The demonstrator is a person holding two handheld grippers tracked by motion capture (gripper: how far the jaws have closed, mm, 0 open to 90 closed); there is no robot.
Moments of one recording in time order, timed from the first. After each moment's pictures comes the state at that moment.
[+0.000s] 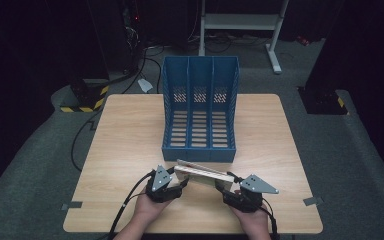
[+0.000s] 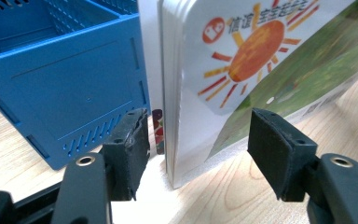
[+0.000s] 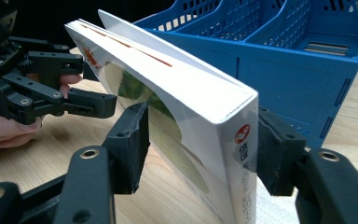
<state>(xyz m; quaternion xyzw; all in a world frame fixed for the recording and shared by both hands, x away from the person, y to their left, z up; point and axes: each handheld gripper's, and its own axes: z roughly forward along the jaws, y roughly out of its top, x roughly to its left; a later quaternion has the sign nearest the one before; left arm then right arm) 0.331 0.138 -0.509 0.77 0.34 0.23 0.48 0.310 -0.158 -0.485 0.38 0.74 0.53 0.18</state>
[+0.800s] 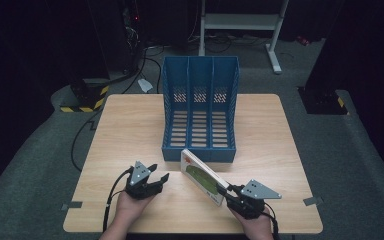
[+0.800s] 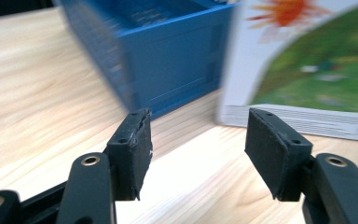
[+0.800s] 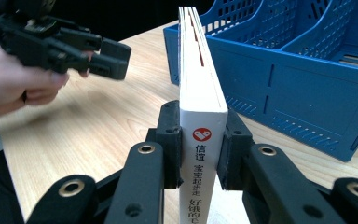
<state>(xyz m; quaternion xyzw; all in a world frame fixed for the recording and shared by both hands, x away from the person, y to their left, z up) 0.332 0.198 -0.493 0.75 0.42 0.23 0.45 0.295 -0.162 -0.480 0.32 0.76 0.55 0.16</state>
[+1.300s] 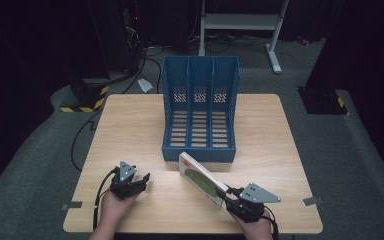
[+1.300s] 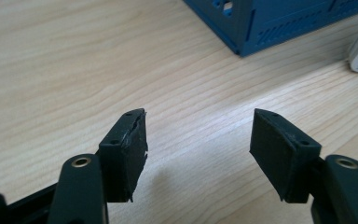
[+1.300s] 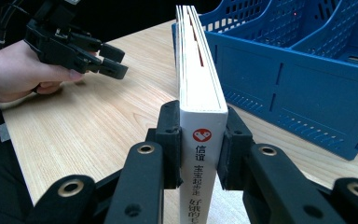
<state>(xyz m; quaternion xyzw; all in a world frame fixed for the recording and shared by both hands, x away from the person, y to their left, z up) 0.340 0.241 -0.519 0.76 0.48 0.26 0.36 0.287 -0.159 -0.478 0.31 0.76 0.54 0.17</state>
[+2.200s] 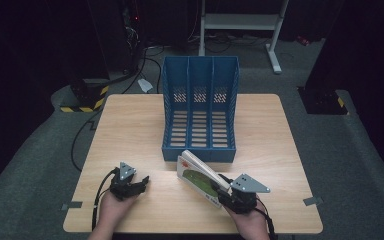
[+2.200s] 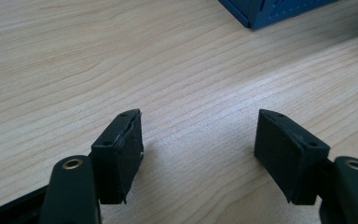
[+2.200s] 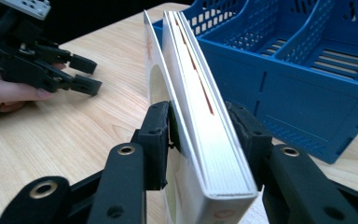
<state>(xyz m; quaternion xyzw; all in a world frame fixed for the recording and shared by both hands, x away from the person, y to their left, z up) 0.342 0.244 -0.528 0.77 0.48 0.25 0.34 0.300 -0.135 -0.460 0.36 0.77 0.50 0.19</state>
